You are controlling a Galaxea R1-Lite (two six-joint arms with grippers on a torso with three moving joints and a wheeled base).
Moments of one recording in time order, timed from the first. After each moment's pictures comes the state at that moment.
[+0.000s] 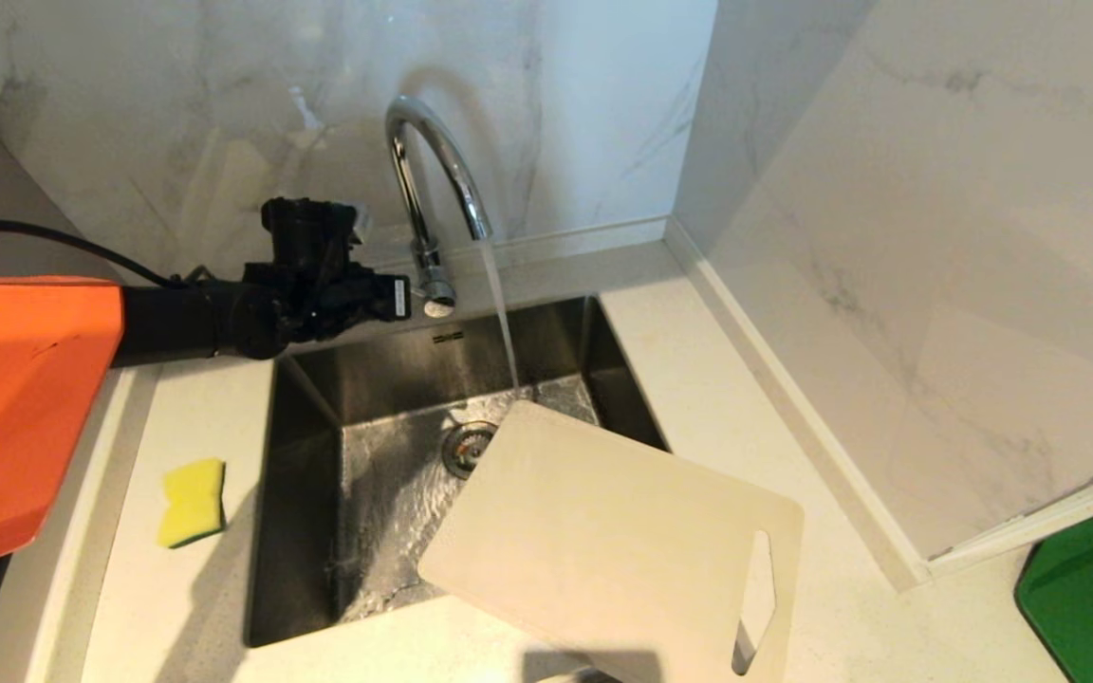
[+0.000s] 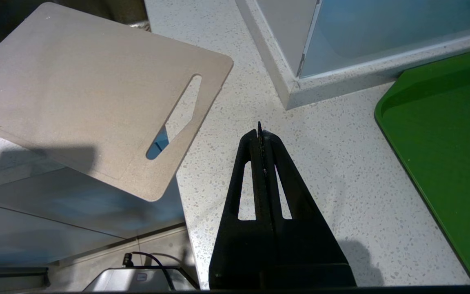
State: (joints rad) left arm -0.29 2.35 -2.00 -0.15 0.16 -0.02; right arm -0.01 0.00 0.00 0.00 0.00 0.01
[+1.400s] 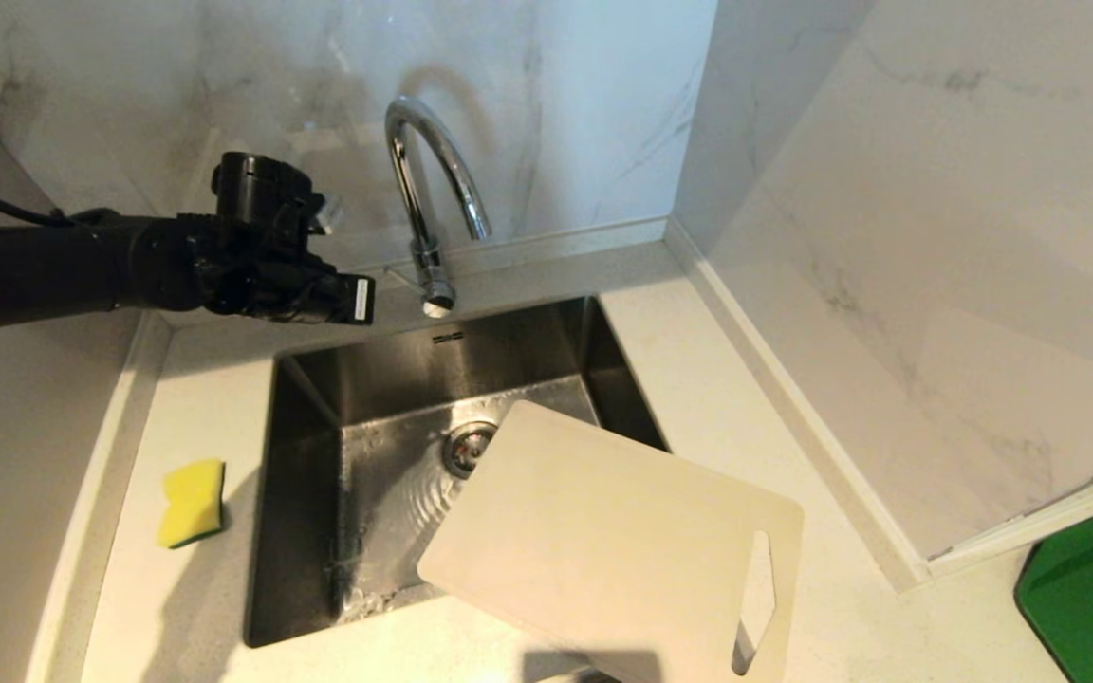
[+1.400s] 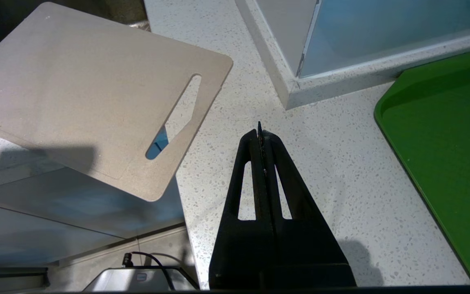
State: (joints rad) left arm -0.28 2.15 -1.94 0.25 0.15 -0.03; right arm -0.01 0.00 0.00 0.00 0.00 0.01
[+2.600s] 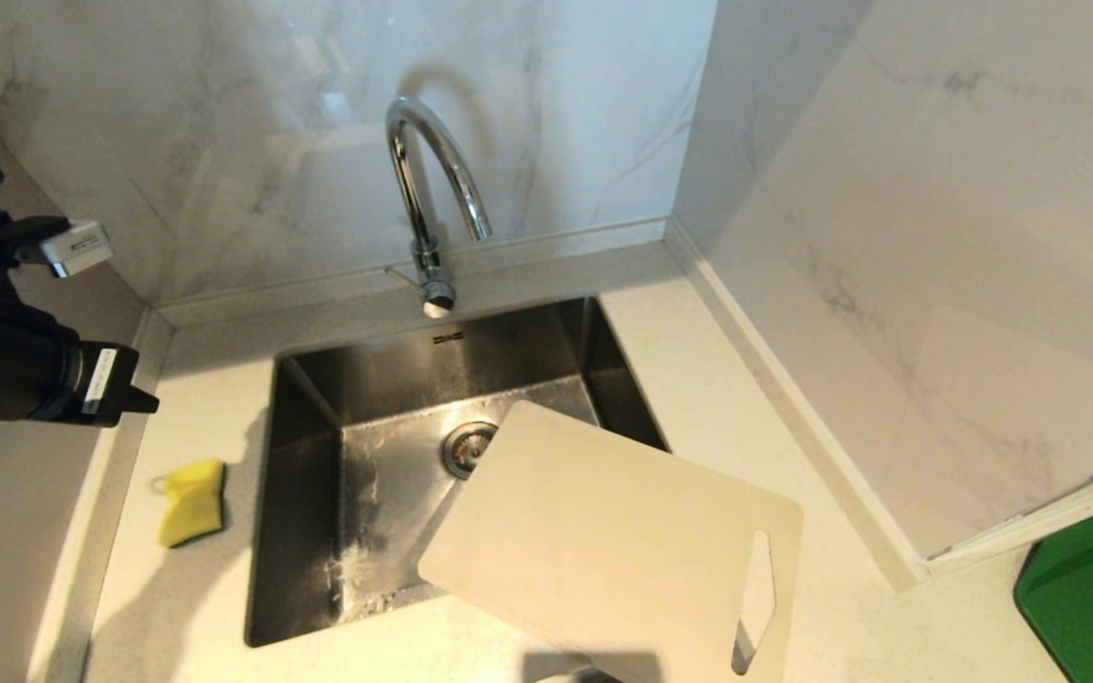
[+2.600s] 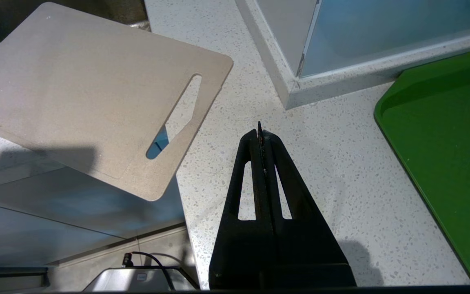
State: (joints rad) left arm -0.19 1.51 -1.36 0.62 0.09 -0.05; right arm -0.01 0.00 0.00 0.00 0.00 0.01
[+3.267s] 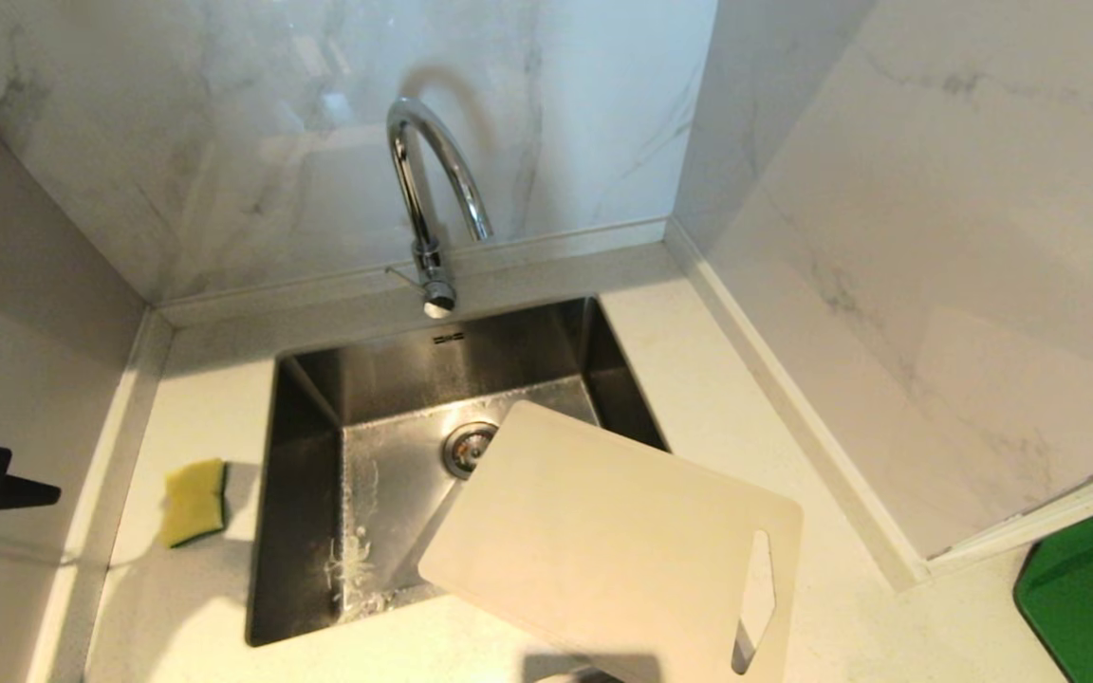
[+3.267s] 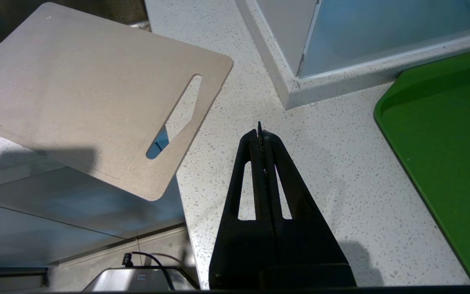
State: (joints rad) left arm -0.01 1.28 -1.06 0.58 -0.05 0.08; right arm -0.01 0.00 0.00 0.00 0.00 0.01
